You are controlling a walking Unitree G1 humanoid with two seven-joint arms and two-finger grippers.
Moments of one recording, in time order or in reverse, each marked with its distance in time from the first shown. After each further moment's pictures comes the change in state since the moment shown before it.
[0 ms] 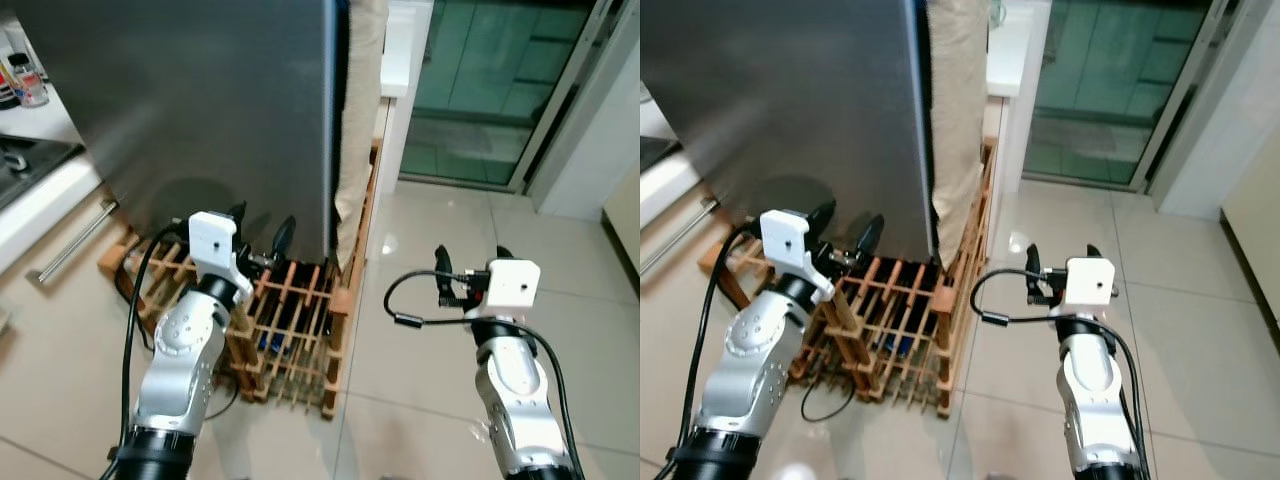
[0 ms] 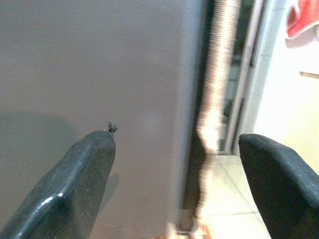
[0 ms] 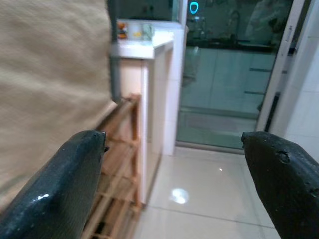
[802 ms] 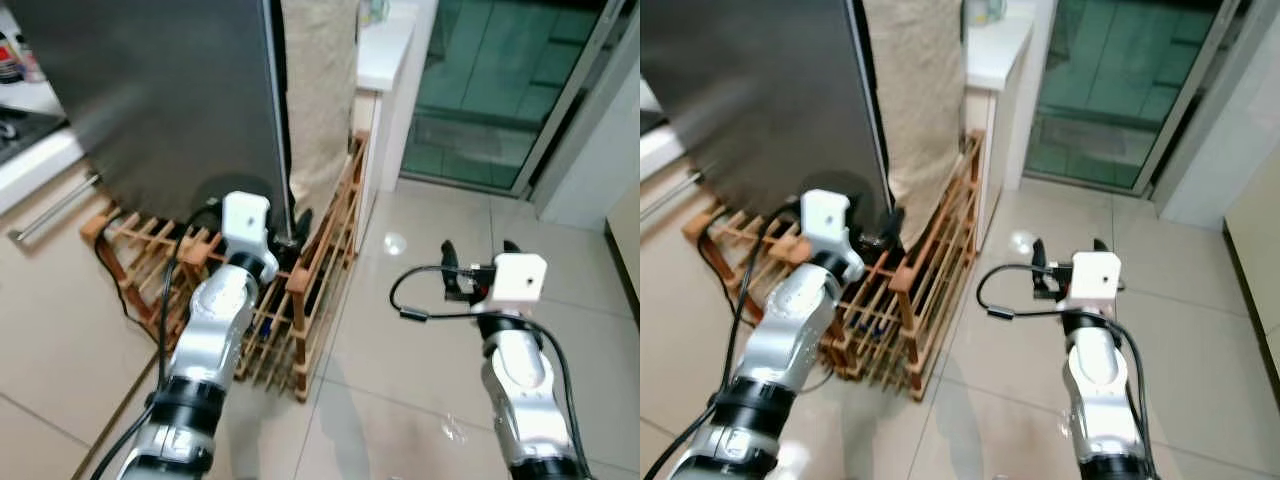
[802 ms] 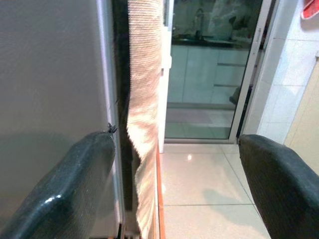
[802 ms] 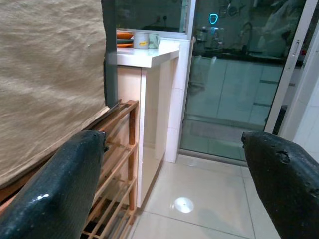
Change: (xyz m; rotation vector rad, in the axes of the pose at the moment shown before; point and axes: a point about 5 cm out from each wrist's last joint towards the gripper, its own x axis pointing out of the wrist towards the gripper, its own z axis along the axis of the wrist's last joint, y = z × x) left arm 0.056 -0.006 -0.002 0.028 0.093 0.032; right arm 0.007 0.006 0.005 0.003 -0.029 0.023
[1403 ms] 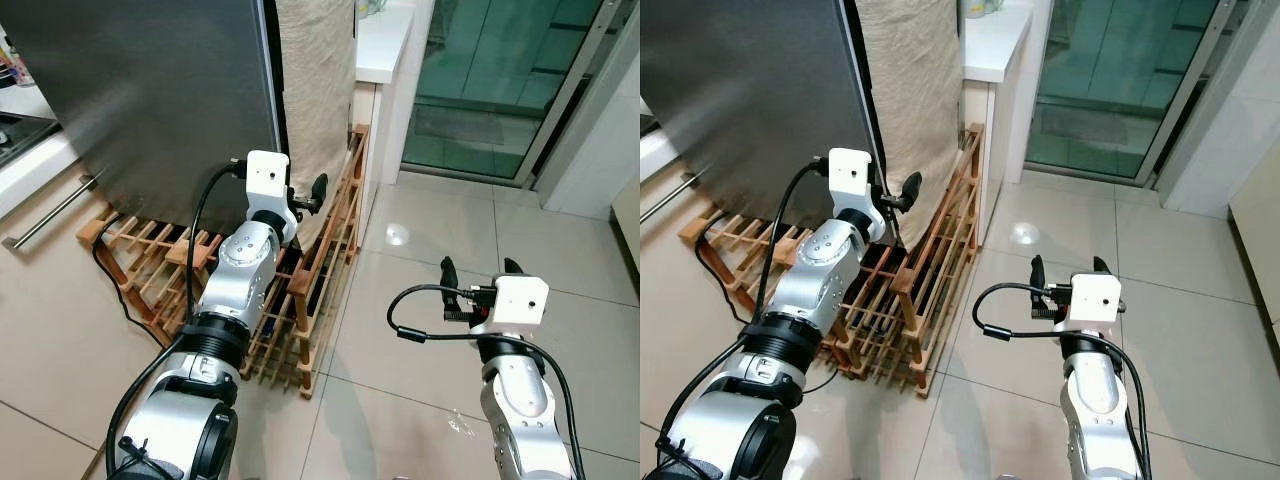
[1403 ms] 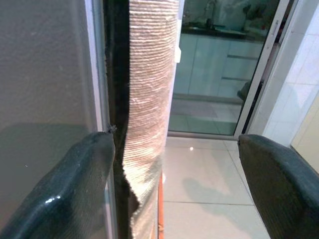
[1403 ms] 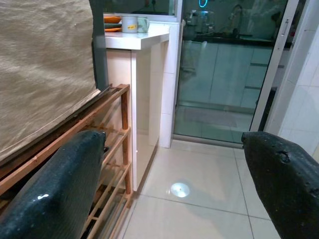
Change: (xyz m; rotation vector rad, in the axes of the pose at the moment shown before) left arm 0.041 -0.007 0.016 -0.060 0.026 0.041; right arm -0.032 -0.005 -0.005 -0.004 0.033 -0.051
